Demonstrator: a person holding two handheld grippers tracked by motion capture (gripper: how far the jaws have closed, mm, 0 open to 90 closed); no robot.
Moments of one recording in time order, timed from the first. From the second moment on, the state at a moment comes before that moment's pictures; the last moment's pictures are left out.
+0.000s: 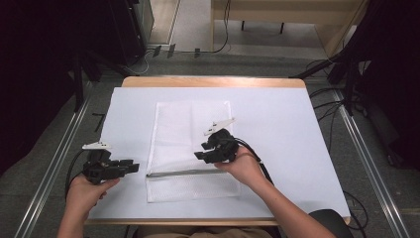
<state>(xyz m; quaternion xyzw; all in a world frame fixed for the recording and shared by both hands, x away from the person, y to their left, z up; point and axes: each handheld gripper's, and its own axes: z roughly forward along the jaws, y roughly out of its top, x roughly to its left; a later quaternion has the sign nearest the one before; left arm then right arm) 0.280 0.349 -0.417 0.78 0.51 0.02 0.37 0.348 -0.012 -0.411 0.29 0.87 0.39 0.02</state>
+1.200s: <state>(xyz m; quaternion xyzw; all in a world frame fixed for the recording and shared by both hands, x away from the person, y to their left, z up) 0.291 0.352 -0.421 0.77 0.52 0.01 0.37 0.324 0.084 -0.429 0.21 0.90 0.38 -0.02</state>
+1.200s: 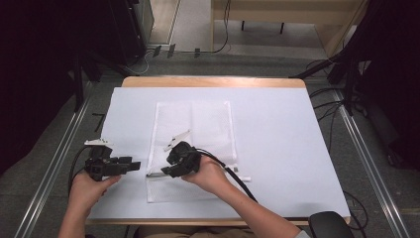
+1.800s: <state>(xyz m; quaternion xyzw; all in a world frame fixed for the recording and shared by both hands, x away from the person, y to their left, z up) 0.291 0.353 -0.421 0.77 0.52 0.02 0.37 0.316 0.110 -0.438 0.20 0.90 0.37 -0.05</state>
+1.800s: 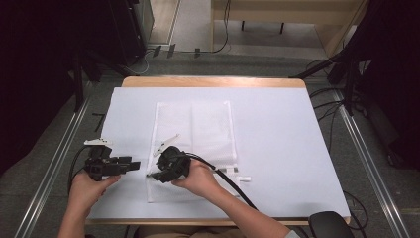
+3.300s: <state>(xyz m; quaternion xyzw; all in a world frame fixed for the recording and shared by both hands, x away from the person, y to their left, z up) 0.290 0.353 -0.422 0.78 0.51 0.02 0.37 0.324 0.140 -0.457 0.20 0.91 0.35 -0.07</state>
